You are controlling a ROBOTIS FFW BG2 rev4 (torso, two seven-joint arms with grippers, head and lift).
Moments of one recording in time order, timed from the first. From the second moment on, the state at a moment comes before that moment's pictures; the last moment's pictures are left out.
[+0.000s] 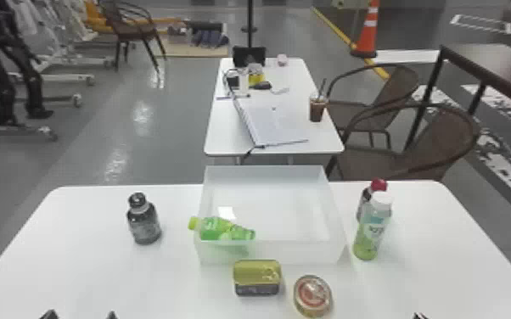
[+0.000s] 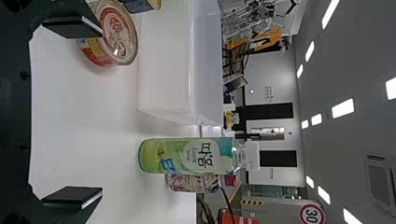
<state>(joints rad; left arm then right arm) 0.46 0.00 0.26 -1.68 0.15 -0.25 -0.33 0.48 -0.05 -0.02 -1.73 -0.07 -0.14 0.21</state>
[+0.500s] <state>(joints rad) 0.47 0.00 0.24 -1.68 0.16 -0.25 -0.31 0.48 -0.05 -0.02 -1.73 -0.07 -0.14 0.21</state>
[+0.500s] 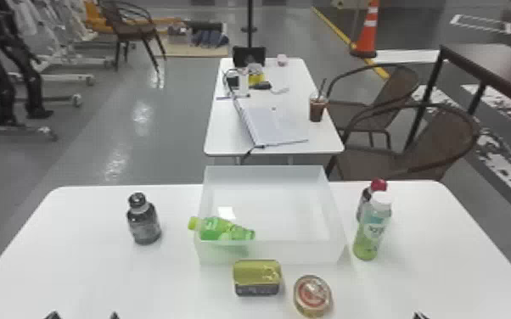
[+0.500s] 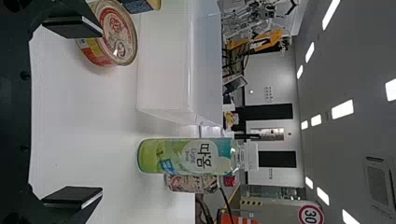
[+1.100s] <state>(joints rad) 0.47 0.00 0.24 -1.68 0.16 -0.24 -0.31 0.48 -0.05 -0.02 -1.74 -0.06 -0.14 0.21</state>
